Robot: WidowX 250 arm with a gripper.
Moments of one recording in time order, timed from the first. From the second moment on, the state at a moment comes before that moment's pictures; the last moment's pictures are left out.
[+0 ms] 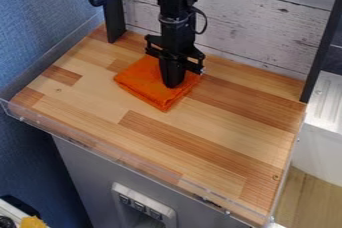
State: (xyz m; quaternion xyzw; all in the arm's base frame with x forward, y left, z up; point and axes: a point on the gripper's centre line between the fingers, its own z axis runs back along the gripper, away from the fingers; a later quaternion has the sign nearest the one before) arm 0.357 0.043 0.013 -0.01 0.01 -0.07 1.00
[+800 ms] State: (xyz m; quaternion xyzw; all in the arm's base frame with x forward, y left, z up) arm 0.367 0.003 0.012 0.00 0.00 -0.04 1.00
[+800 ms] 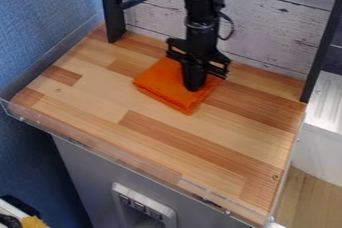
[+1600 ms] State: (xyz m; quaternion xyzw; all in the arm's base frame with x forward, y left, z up) arm 0.360 -0.062 0.012 0.01 0.00 0.00 1.00
